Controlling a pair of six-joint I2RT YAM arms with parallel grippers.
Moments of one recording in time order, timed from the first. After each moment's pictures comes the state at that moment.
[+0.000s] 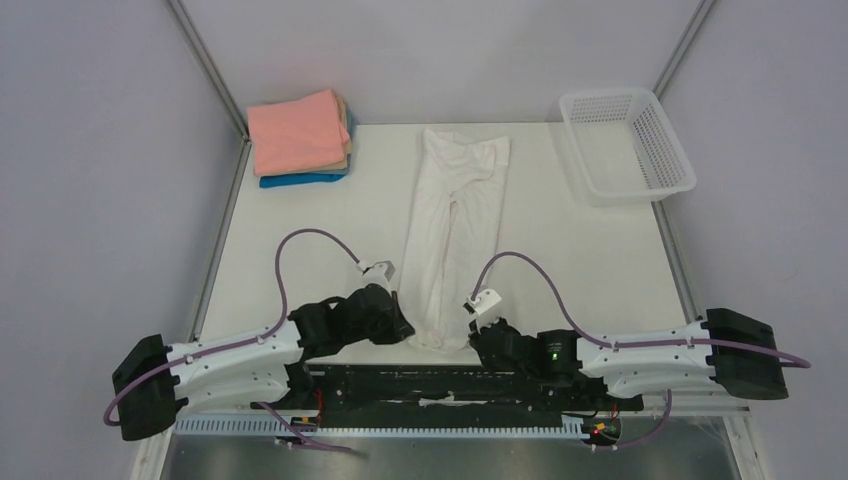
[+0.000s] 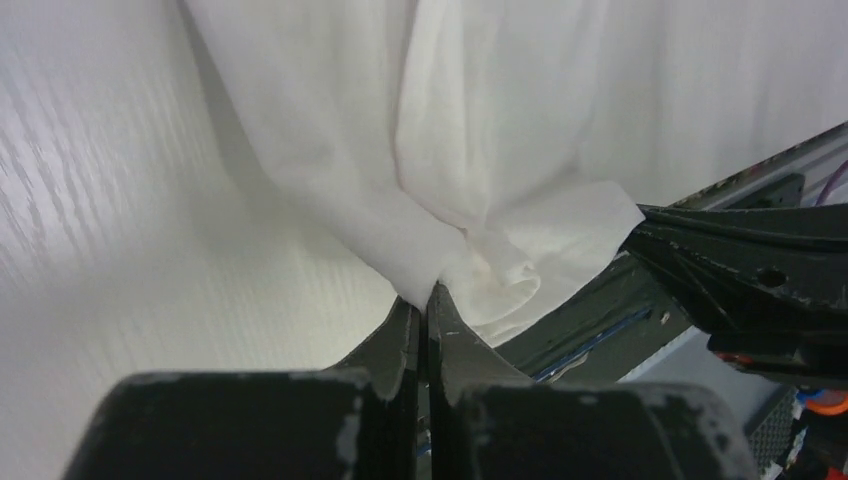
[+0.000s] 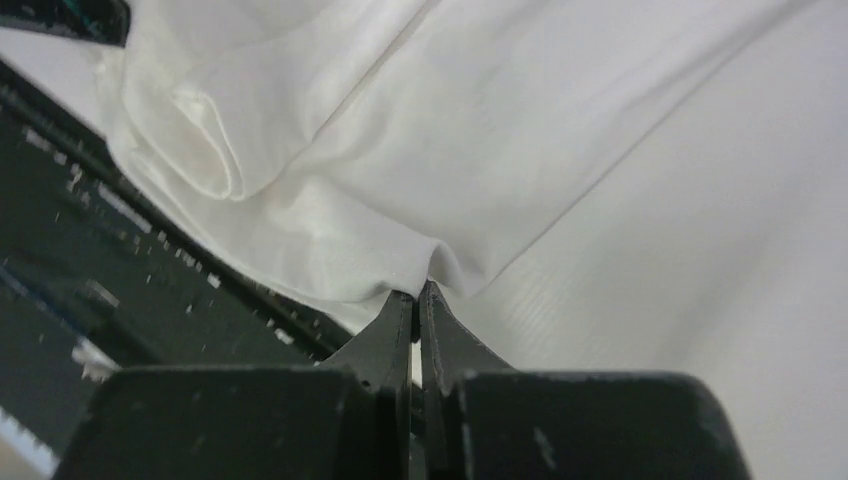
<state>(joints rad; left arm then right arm) -1.07 0.90 0.41 -0.33 -0.12 -1.02 1.41 1.04 0.39 -0.16 0.46 0.62</state>
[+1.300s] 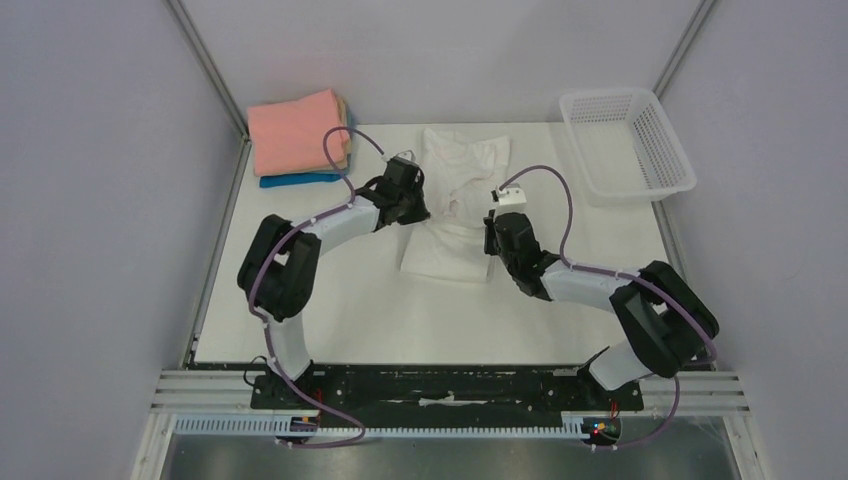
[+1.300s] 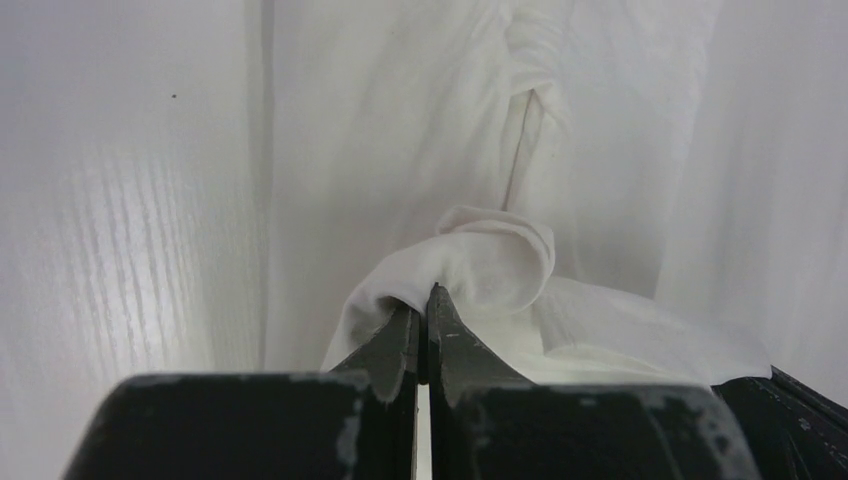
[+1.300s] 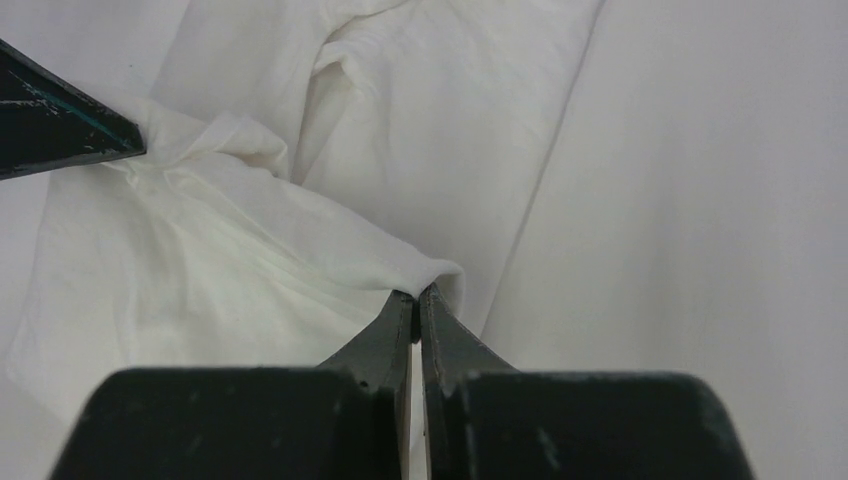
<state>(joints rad) -0.55 1.85 1.26 -0.20 -0.04 -0.64 0.63 1.48 0.63 0.40 0.39 0.27</state>
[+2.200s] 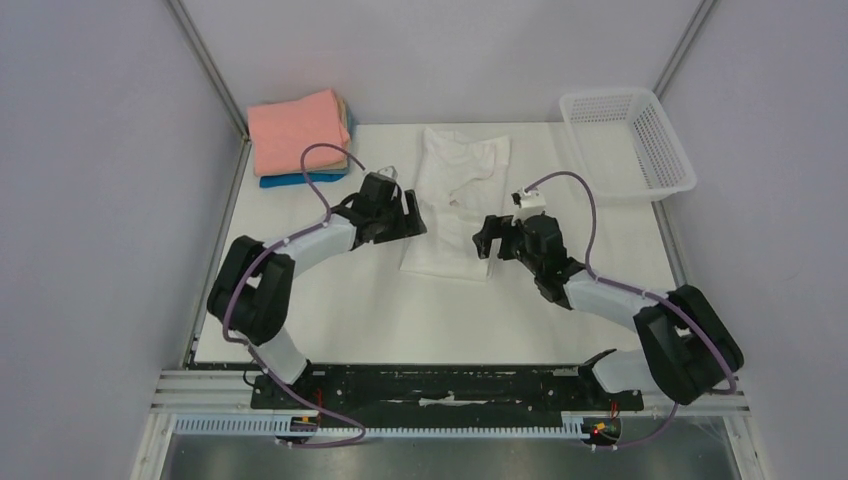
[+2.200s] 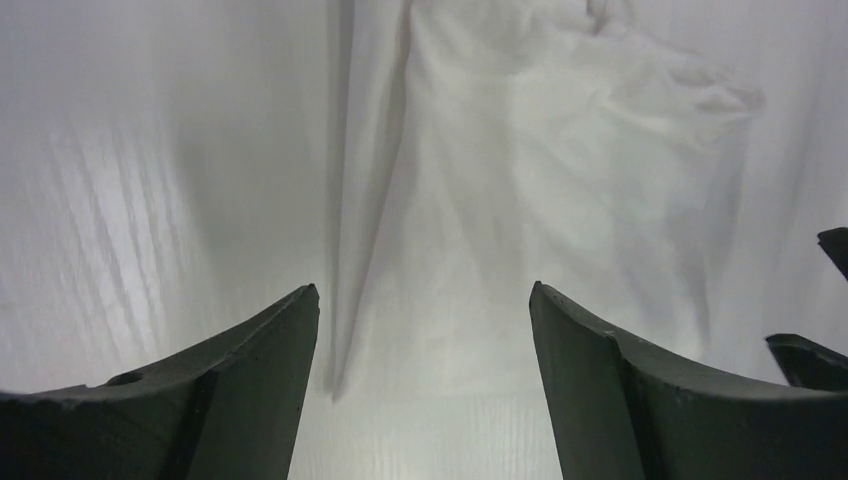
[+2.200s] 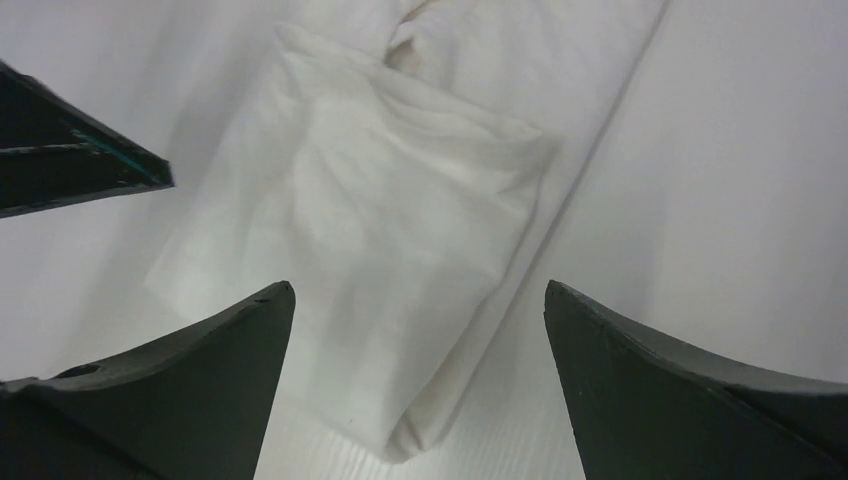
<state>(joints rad) -0.50 1.73 1.11 -0.18 0.05 -0.60 0.50 1.41 0.57 0.41 0.11 0.31</state>
